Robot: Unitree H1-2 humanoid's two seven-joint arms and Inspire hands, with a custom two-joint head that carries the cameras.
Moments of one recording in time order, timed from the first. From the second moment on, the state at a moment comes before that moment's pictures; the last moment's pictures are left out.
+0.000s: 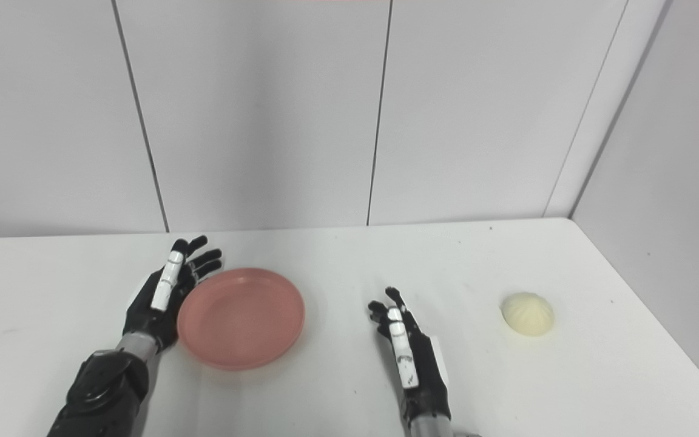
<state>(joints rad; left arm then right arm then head) -0.63 0.01 0.04 0.67 -0.18 -0.04 -0.16 -0.10 0.02 -0.04 -0.07 0.03 0.06 -0.06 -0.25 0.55</state>
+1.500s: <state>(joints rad) -0.68 -0.07 0.05 0.84 -0.17 -0.21 -0.15 -0.16 -0.12 -0.09 -0.19 -0.21 -0.07 -0.10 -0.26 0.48</state>
